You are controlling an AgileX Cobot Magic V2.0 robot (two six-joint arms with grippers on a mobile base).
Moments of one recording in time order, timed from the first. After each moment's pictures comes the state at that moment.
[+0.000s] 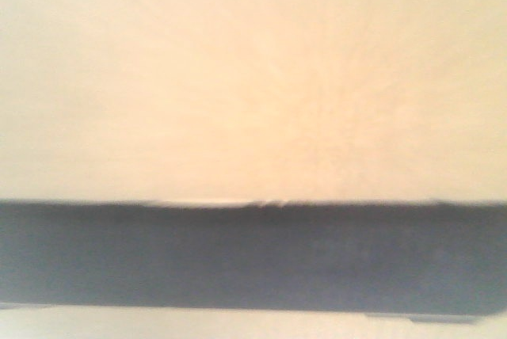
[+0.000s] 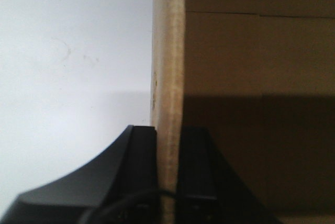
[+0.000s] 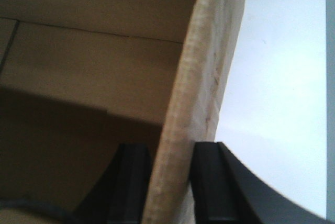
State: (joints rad) left arm -0.23 0.82 -1.05 0.00 1.05 -0.11; right arm 0.02 0.79 -1.01 0.28 1.03 -0.11
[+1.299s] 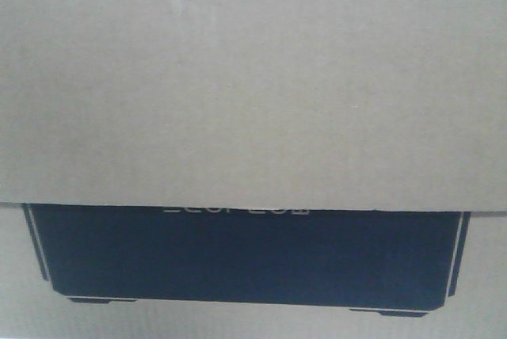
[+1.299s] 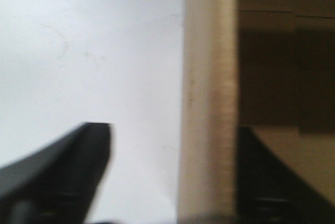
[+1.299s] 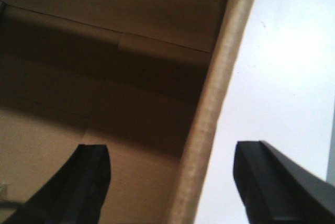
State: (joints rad) left arm -0.23 1.25 -1.09 0.06 0.87 -0.13; right arm 0.02 1.14 -1.02 0.24 0.86 -0.21
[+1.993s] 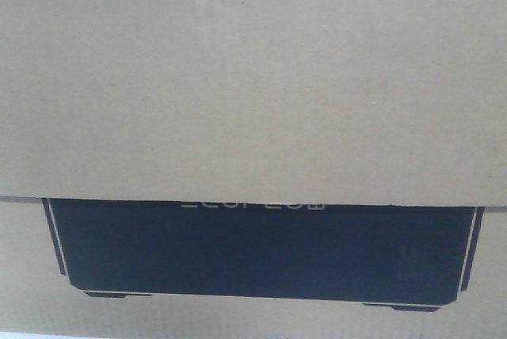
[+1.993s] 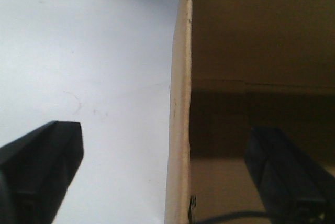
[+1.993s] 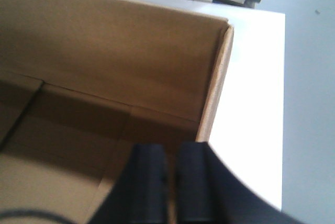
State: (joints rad) left arm -0.22 0.93 -1.19 0.04 0.96 -0.13; right arm 0.02 0.87 -1.15 0.21 0.91 -0.16
